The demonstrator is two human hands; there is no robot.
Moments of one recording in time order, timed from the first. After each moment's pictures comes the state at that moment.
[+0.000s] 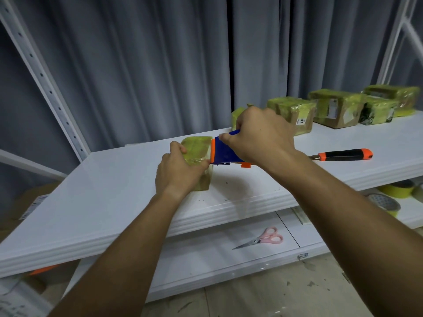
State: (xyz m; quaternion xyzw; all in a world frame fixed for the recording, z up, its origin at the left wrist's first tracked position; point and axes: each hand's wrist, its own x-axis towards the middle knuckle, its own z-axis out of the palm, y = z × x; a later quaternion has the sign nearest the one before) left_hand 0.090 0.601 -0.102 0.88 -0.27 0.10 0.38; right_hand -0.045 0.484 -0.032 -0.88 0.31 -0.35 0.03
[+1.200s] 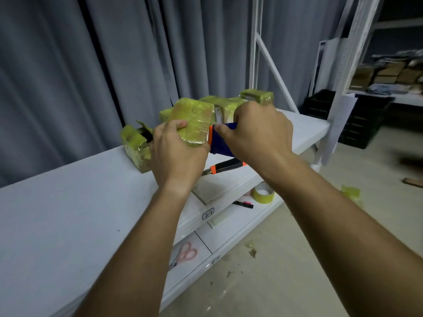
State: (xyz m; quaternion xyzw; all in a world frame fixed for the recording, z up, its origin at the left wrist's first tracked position) left_hand -0.058 0.415 -0.025 0.73 -0.43 0.07 0.52; right_hand -0.193 0.369 0.018 -0.78 0.50 -0.37 -0.04
